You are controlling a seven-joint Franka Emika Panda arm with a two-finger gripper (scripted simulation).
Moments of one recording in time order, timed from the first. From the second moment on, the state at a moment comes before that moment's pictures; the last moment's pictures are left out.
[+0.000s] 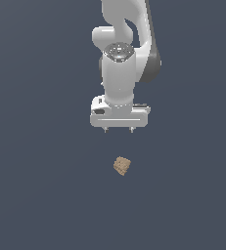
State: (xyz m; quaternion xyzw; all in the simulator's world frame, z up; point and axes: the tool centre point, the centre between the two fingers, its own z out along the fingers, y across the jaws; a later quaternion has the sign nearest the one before) arm 0.006 0.024 0.202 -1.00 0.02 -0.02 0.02
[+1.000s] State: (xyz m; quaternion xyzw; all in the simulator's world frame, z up) arm 0.038 0.031 0.169 -0.99 0.10 -0.01 0.02
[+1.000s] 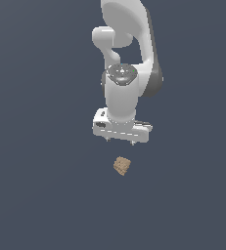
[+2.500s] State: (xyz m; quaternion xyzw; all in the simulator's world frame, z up) arm 0.087 0.041 0.077 -0.97 0.26 0.00 0.00
